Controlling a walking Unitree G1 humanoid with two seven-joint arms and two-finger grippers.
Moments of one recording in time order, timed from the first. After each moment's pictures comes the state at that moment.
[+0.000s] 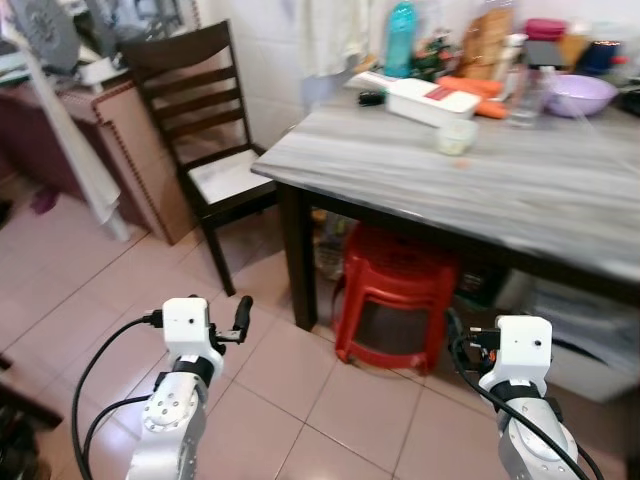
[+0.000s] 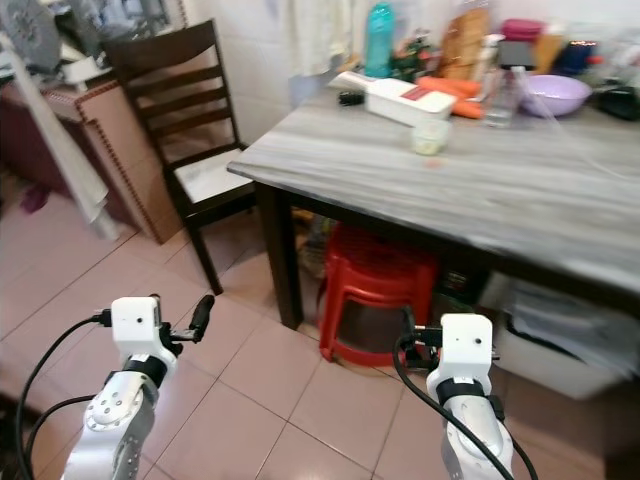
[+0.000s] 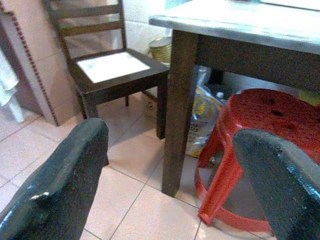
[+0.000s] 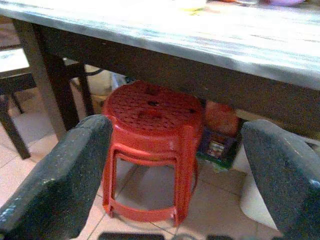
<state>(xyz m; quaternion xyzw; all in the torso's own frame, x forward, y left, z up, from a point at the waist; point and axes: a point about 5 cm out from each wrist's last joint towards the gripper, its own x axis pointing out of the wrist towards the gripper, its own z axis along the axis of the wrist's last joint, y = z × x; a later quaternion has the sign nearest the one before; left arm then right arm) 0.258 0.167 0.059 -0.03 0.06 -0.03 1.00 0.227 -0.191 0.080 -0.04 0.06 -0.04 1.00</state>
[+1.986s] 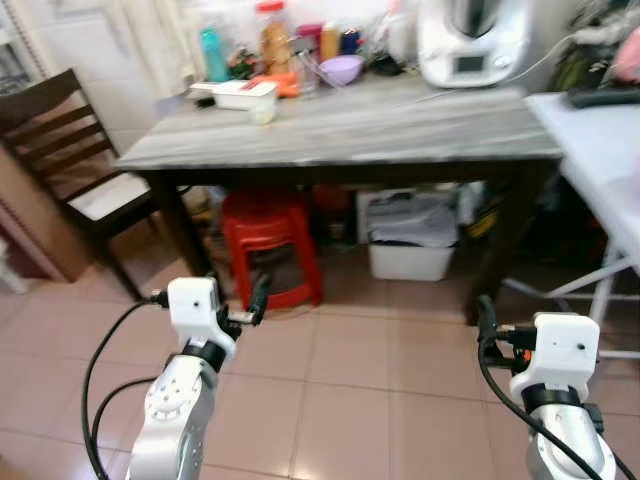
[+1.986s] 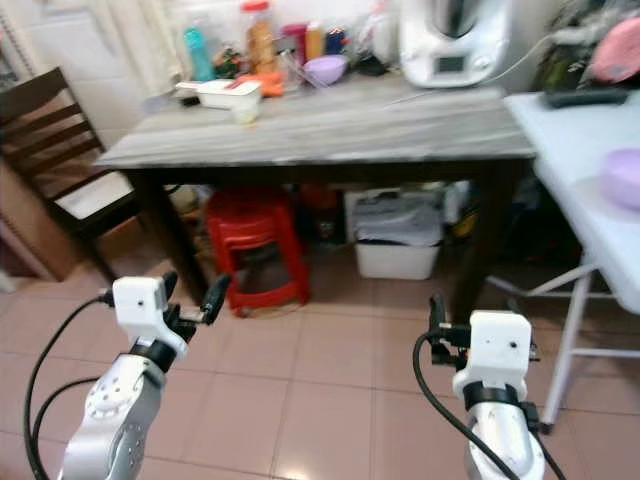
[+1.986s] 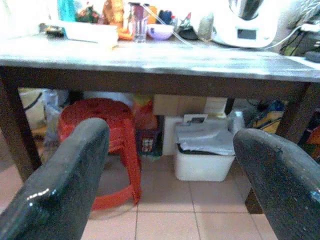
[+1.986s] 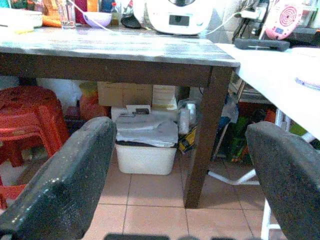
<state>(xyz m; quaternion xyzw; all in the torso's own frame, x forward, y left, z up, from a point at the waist) 0.263 0.151 0.094 -0.08 0.01 -0.09 0.99 0.211 -0.200 0.112 -0.07 0.01 -0.08 0.99</state>
